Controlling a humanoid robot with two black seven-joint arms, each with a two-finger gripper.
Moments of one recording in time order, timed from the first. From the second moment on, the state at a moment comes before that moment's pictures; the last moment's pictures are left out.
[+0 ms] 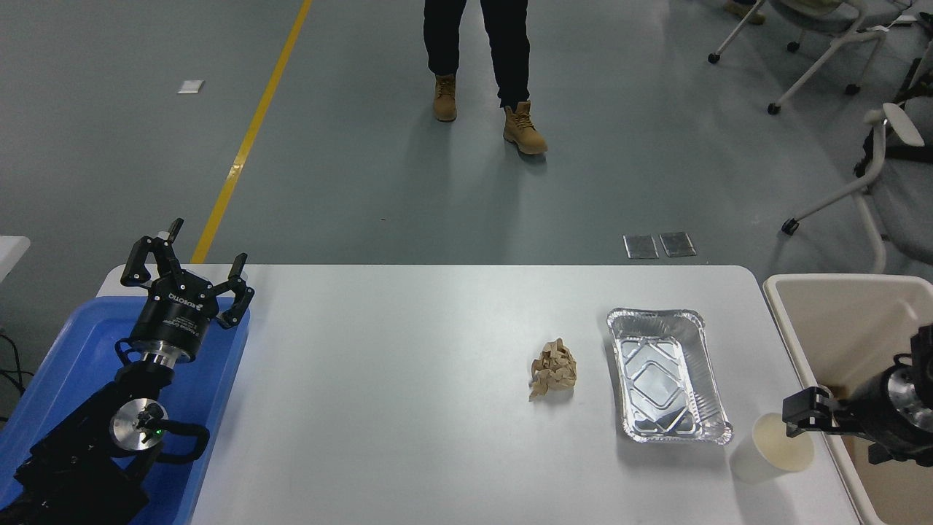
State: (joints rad) left arm -0.45 0.28 -1.07 -0.58 0.20 -0.61 -0.45; right arm 1.52 -0.73 -1.20 1.38 -0.33 0.22 -0.09
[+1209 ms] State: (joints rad) left arm -0.45 0.28 -1.07 -0.58 0.20 -0.61 -0.45; right arm 1.43 -0.73 -1.13 1.28 -0.33 0.13 -0.08
